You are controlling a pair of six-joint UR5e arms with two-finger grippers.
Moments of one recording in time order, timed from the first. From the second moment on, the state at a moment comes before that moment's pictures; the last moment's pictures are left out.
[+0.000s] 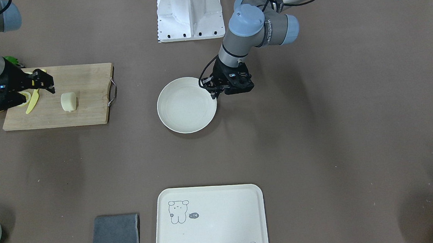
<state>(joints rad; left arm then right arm) -0.47 -2.18 -1.59 -1.99 -1.87 -1.57 0.88 -1.60 1.95 -1.44 2.29 0.63</state>
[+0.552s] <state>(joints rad) -0.47 -2.17 -1.60 -1.99 -1.87 -1.57 0.80 -1.52 1.86 -1.36 2.25 0.72</state>
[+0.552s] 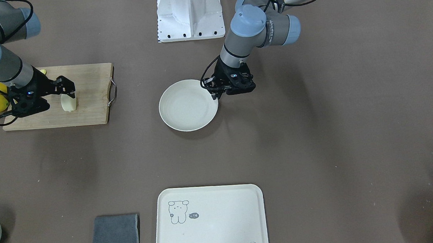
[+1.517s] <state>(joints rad) -0.48 -2.15 -1.65 -1.99 -1.87 -1.57 0.75 -1.51 1.83 -1.36 2.22 0.73</state>
